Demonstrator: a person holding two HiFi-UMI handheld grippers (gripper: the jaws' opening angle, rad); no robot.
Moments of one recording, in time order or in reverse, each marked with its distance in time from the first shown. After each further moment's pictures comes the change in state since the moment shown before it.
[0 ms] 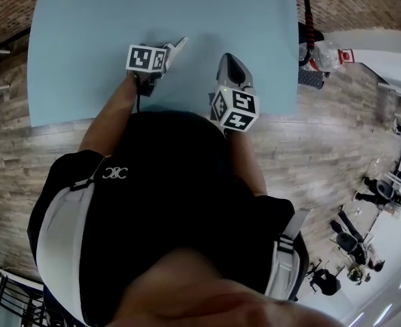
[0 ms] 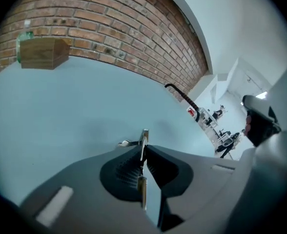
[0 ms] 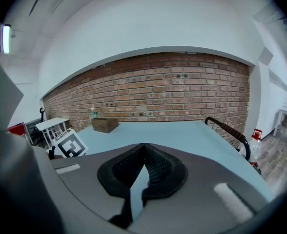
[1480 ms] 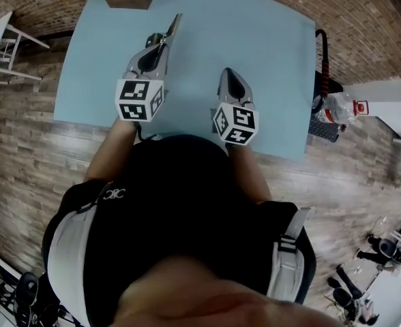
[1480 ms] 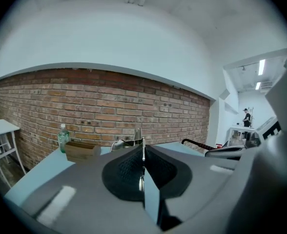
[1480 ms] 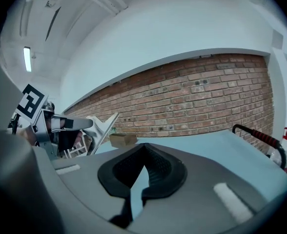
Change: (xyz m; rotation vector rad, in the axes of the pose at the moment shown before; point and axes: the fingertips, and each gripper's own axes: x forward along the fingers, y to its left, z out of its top) left arm -0.232 -0.043 0.139 0.242 -0.764 0.350; right arm 0.031 0.050 0.047 0.014 -0.167 0.250
